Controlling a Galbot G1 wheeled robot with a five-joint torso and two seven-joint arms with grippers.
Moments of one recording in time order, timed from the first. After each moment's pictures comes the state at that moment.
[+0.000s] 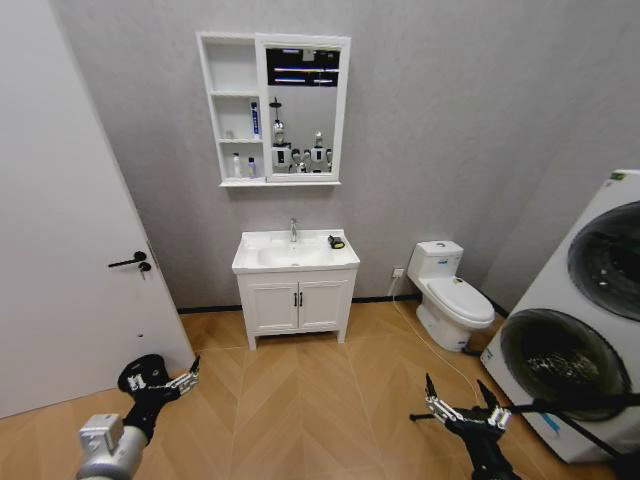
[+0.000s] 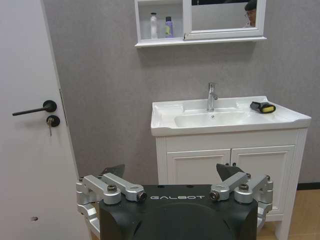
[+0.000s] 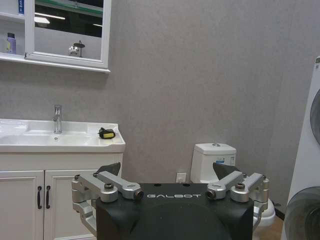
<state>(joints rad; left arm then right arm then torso) 1.88 -1.14 -0.85 -2.38 -0.51 0.28 -0.16 -2.12 1.30 0.64 2.42 0.18 0.09 0.35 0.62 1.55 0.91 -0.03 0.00</state>
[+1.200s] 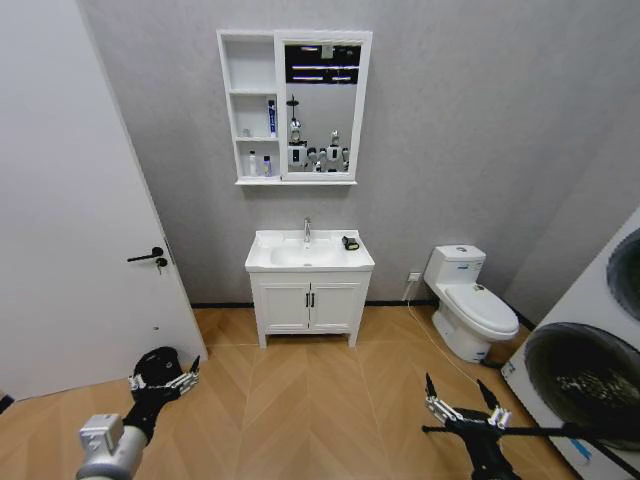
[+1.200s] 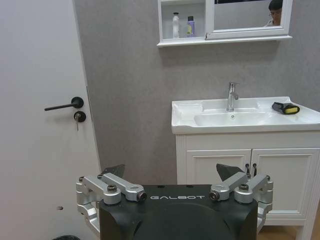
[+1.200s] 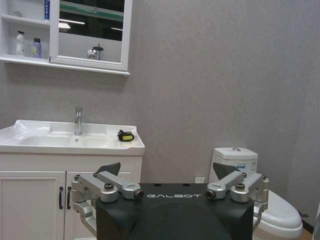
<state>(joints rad) 1.88 -1.14 -0.85 -2.38 -0.51 0.28 -0.16 -2.12 1.30 0.64 2.42 0.18 0.09 0.35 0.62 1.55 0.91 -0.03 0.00</state>
